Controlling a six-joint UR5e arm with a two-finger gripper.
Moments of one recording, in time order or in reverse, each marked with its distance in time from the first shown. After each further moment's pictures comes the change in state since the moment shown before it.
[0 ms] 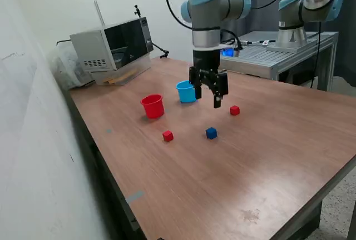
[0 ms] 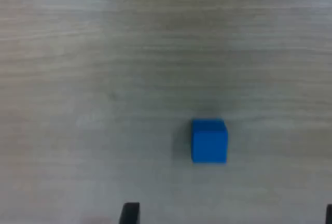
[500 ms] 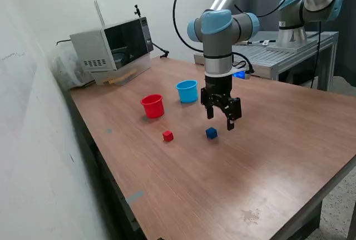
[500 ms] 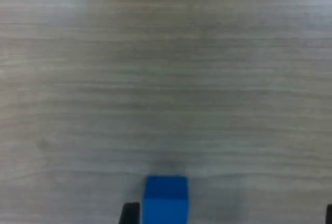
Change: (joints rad) arm 0.044 0.086 -0.010 -0.031 0.002 0.025
